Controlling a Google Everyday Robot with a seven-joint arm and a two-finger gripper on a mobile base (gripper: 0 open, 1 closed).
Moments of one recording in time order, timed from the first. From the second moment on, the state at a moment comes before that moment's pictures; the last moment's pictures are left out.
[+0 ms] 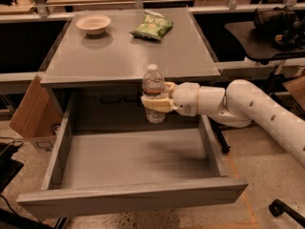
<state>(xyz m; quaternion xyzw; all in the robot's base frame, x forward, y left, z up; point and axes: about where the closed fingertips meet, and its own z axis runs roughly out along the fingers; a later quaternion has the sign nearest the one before) 0.609 0.000 0.825 -0.44 0.60 0.38 0.54</state>
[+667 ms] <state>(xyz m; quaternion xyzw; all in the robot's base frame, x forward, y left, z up) 0.586 0.060 0.713 -0.45 0.61 0.43 0.49</state>
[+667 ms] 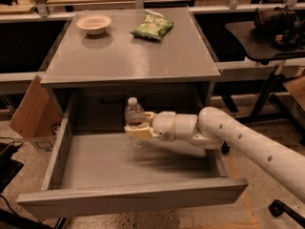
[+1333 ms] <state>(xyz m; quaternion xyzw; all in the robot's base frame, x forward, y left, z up) 0.583 0.080 0.692 -0.45 0.61 0.44 0.50</state>
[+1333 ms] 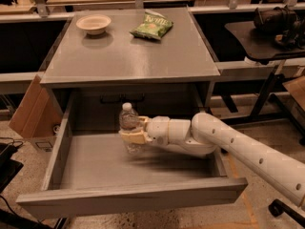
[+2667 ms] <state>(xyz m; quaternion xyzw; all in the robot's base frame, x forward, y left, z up) 0.580 0.088 0.694 -0.45 0.60 0.44 0.49</state>
